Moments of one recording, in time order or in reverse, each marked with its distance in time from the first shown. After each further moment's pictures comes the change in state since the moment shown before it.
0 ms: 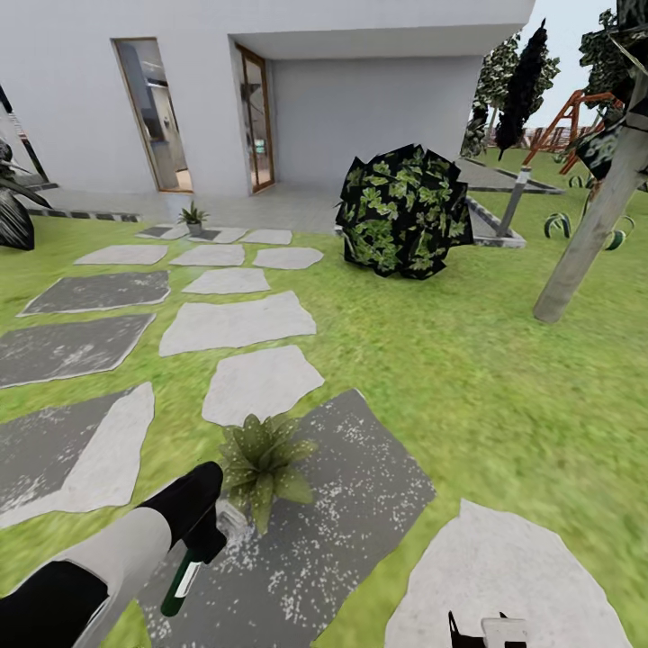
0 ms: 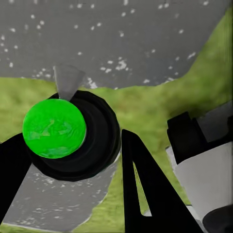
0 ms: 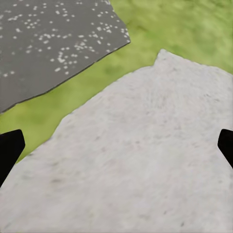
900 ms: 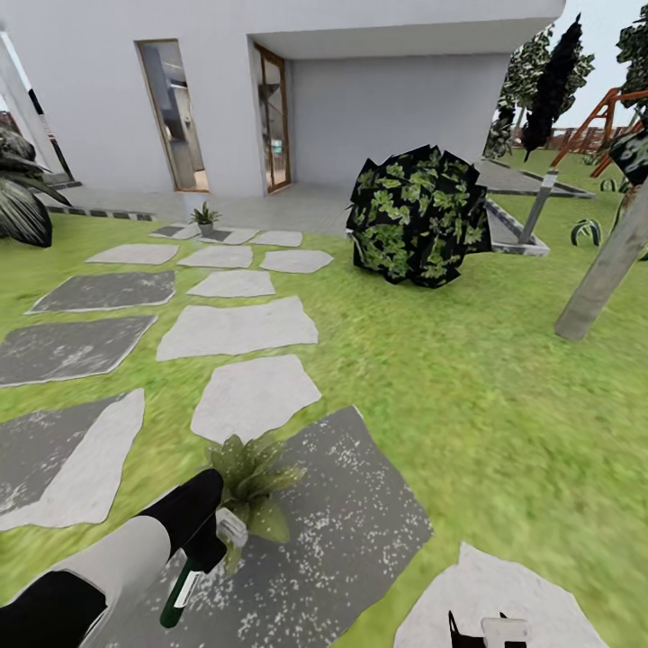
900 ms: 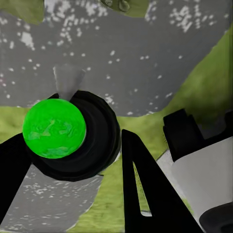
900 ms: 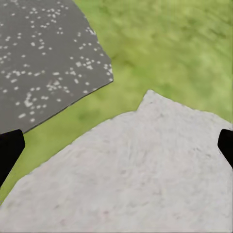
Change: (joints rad) left arm 0.028 -0.002 0.005 -0.010 -0.002 -0.002 0.002; right arm 0.000 0.000 0.000 0.000 0.000 -0.001 0.000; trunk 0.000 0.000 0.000
